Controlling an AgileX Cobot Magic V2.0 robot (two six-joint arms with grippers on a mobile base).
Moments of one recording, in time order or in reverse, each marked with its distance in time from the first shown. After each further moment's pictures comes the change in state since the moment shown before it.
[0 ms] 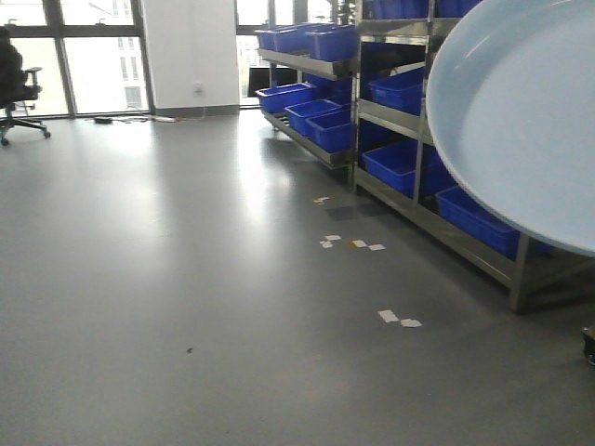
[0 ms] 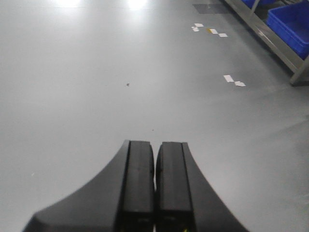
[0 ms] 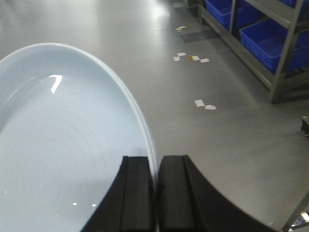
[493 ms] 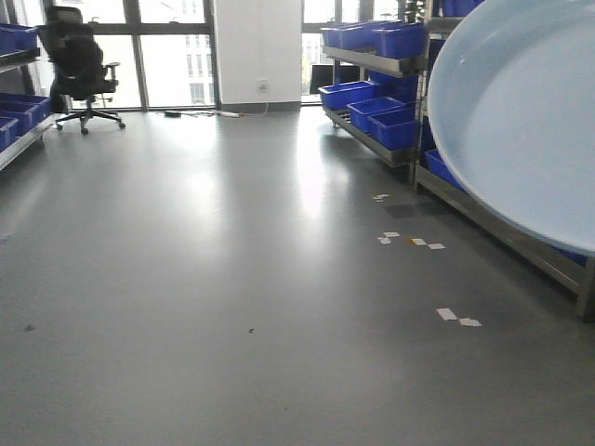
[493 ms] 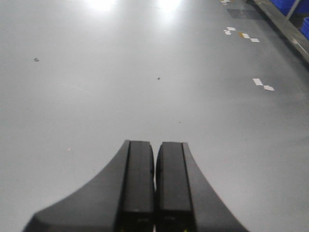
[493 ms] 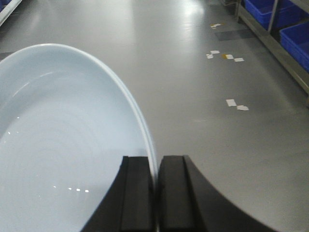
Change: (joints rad) left arm 0.000 -0.003 0.000 0.000 0.000 0.000; right arm 0.000 0.000 0.000 0.000 0.000 0.000
